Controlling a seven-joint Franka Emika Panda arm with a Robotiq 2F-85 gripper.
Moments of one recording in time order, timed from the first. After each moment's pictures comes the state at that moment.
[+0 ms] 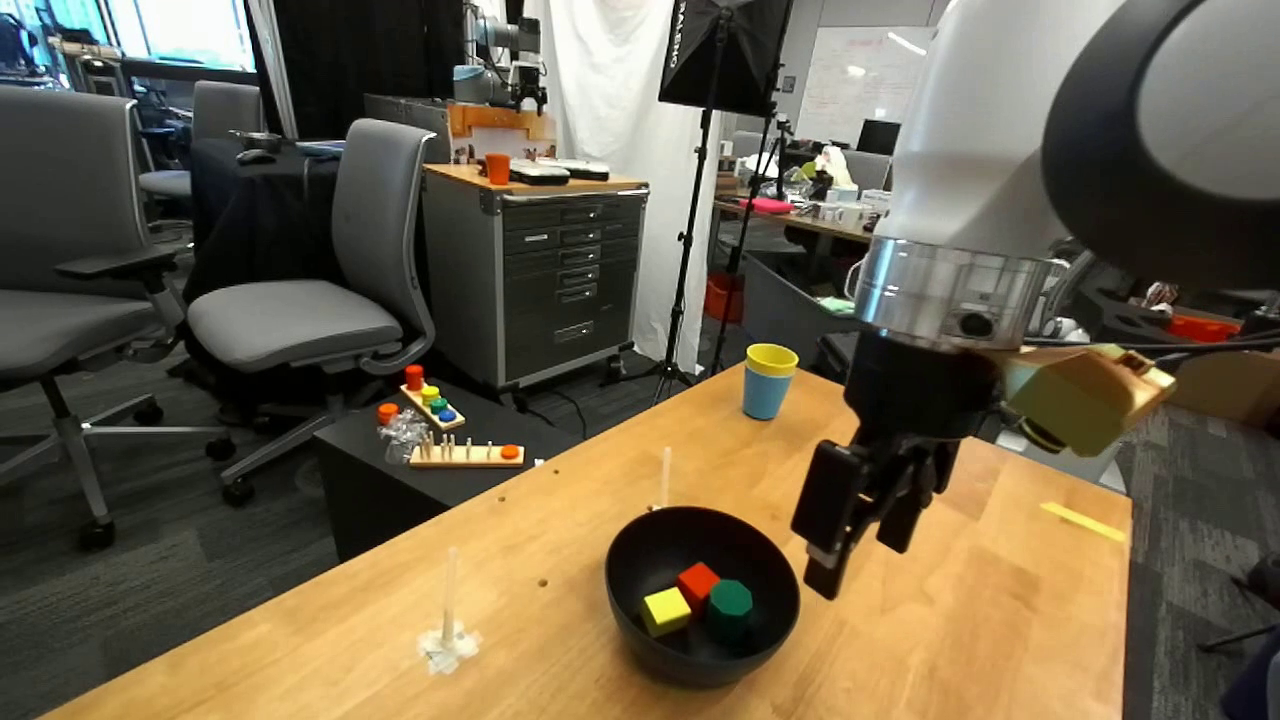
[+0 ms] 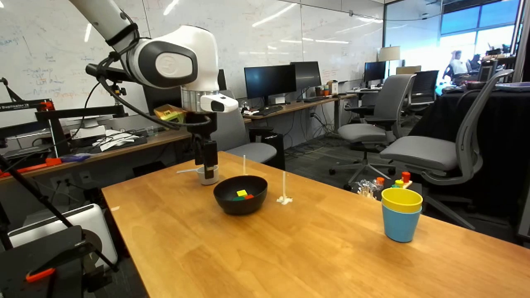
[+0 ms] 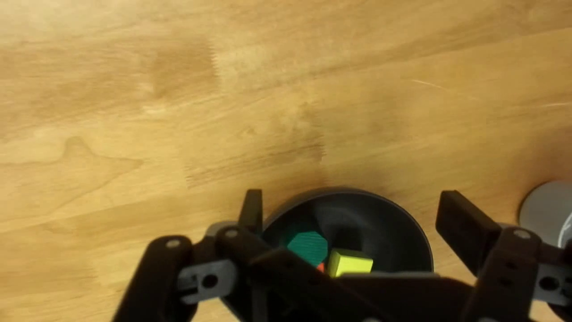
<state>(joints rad) 0.12 0.23 0.08 -2.31 0.15 2.47 0.17</state>
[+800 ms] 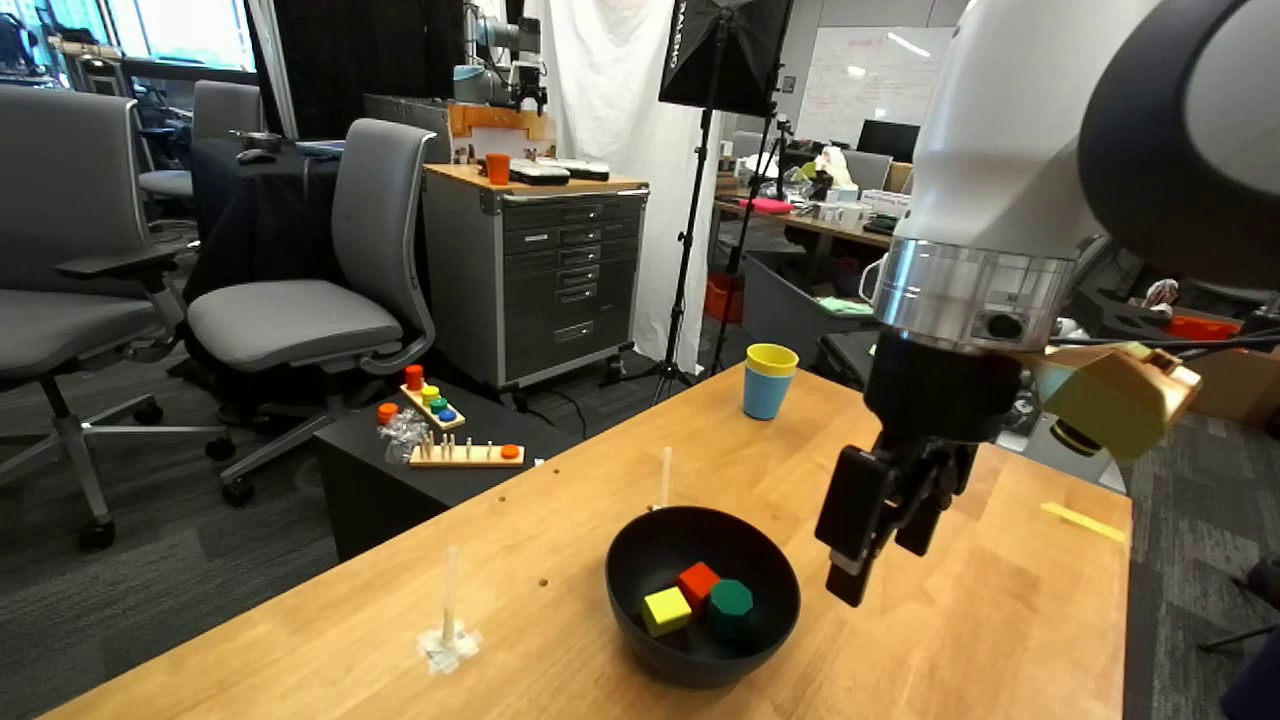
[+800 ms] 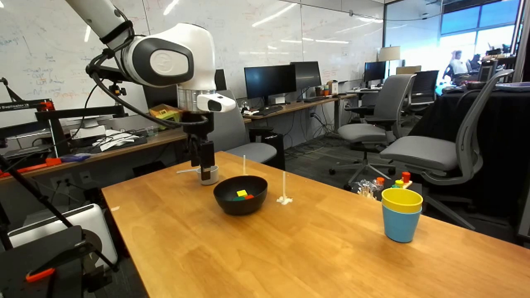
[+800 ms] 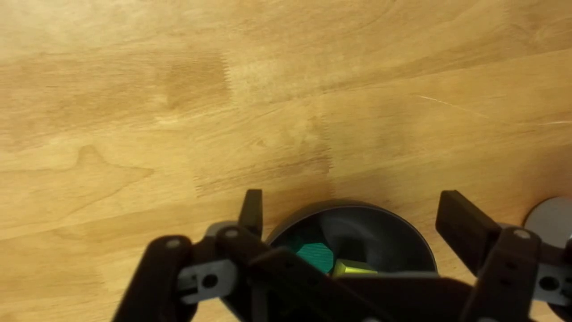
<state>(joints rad) 0.12 0.20 0.08 -2.34 0.14 2.46 0.16</state>
